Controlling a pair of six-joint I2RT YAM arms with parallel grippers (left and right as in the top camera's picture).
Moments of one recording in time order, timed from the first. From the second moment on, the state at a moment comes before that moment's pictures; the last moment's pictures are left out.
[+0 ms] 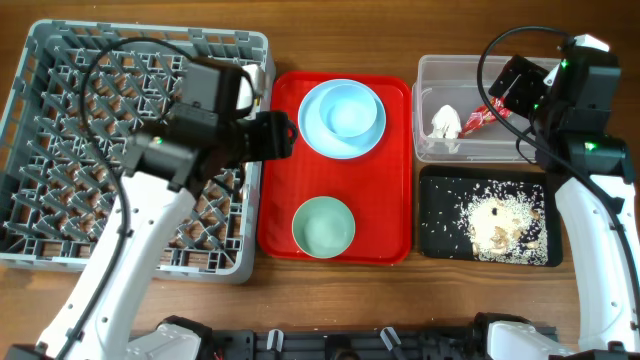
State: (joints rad) left arm -0.35 1.39 1.36 -0.93 0.22 -0.44; right arm -0.10 1.33 1.17 -0.47 0.12 0.33
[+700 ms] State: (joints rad) left arm -0.58 1.45 1.36 -1.06 0.06 -0.59; right arm -0.10 1.33 1.17 -0.47 0.12 0.33
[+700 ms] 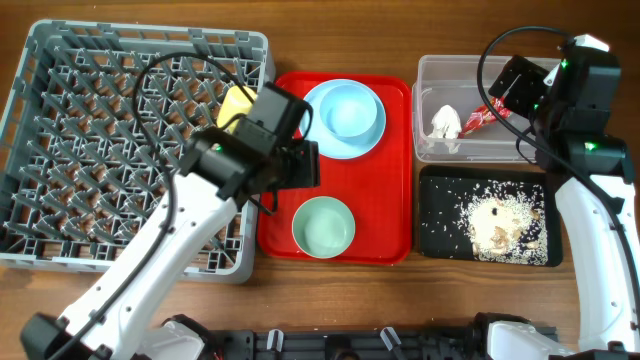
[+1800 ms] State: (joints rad) left arm -0.98 1.91 1.34 -0.97 0.00 -0.66; right arm -0.10 1.33 1.17 -0.47 0.12 0.33
